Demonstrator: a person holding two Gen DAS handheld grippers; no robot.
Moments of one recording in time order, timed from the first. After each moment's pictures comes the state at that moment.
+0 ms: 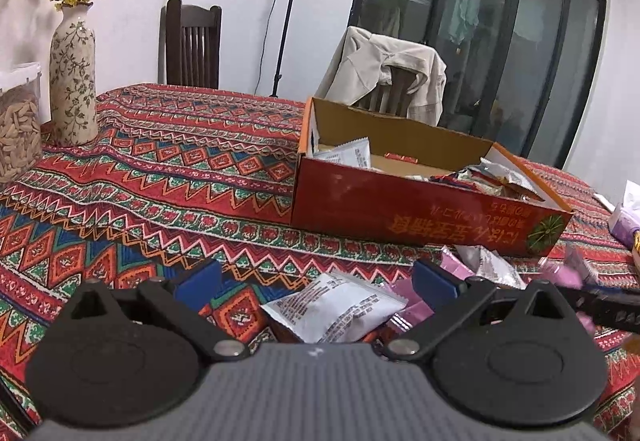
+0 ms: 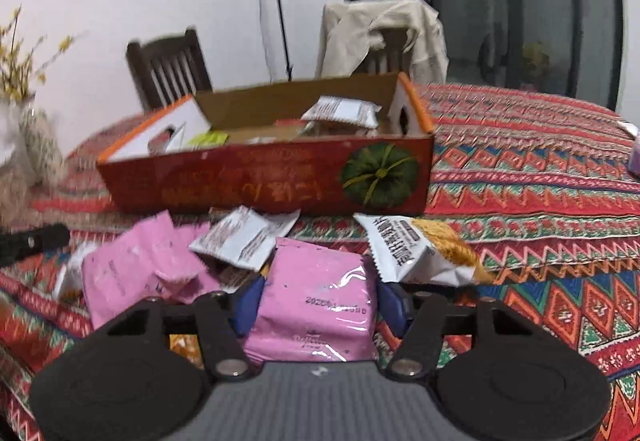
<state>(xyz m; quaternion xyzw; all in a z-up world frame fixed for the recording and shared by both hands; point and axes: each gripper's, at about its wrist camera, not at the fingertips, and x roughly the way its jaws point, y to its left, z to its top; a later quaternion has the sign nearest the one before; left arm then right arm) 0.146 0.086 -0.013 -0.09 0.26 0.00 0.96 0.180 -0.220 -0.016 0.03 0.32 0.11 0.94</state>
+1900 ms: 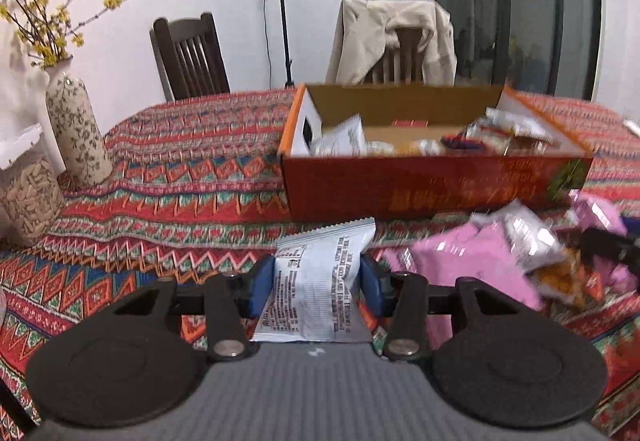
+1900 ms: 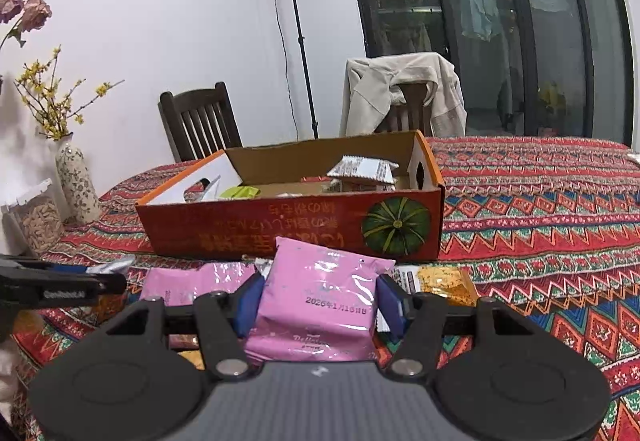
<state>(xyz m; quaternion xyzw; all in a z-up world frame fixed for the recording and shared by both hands) 0.155 0.042 0.005 0.02 0.30 0.04 0.95 0.156 -0.223 -0.007 0.04 0.24 0.15 0.96</state>
